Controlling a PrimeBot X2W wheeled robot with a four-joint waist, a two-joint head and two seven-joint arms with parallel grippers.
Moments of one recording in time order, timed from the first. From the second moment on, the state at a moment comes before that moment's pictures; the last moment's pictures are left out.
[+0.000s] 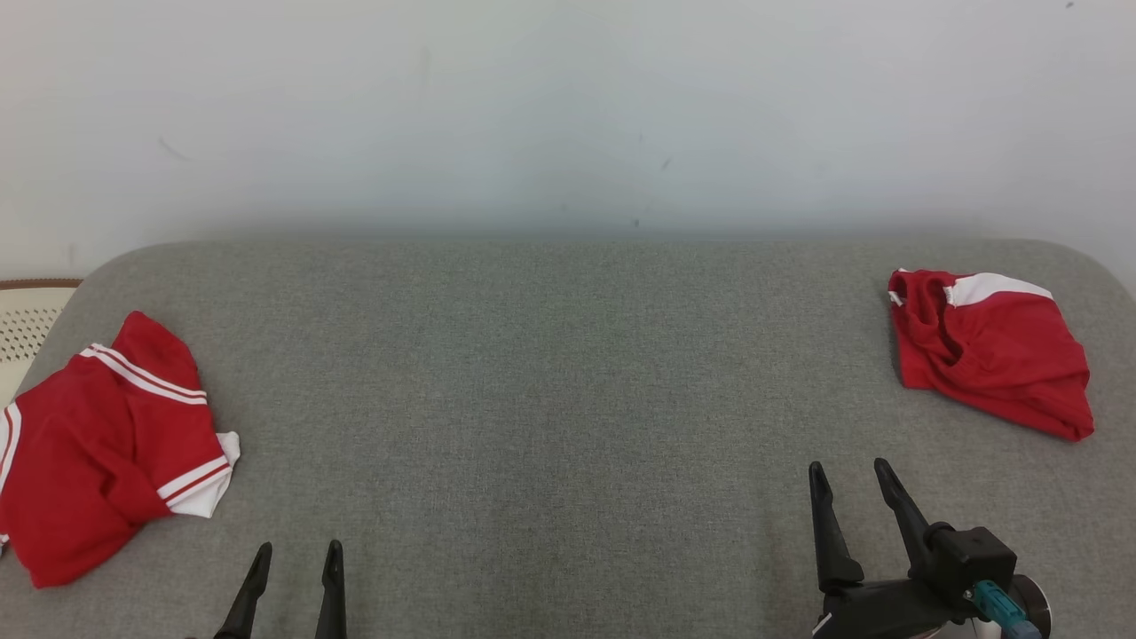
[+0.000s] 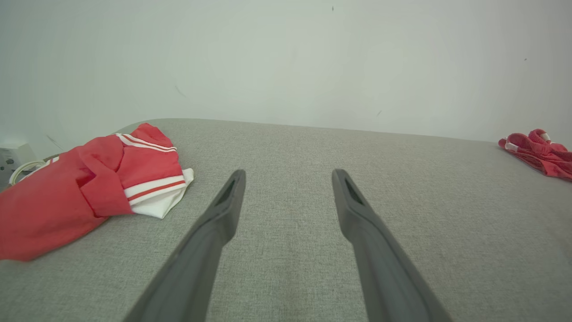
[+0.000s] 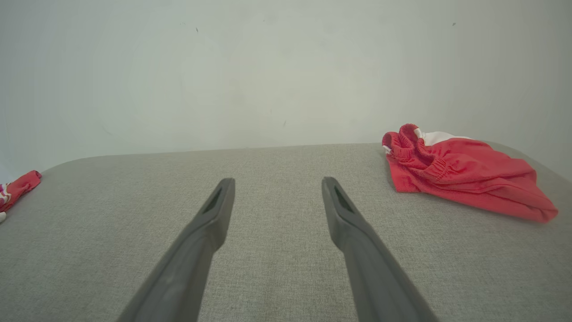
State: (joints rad) left arm -0.03 0.08 -0.06 0.11 -0.14 0.04 -0.26; right arm -0.11 -0.06 0.15 0.24 0.08 0.13 -0.26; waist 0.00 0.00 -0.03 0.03
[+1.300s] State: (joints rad) left arm -0.03 0.10 -0.04 0.11 -0.13 0.07 -0.26; right arm -0.09 -0.05 0.15 0.26 0.11 0.13 -0.26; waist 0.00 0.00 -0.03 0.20
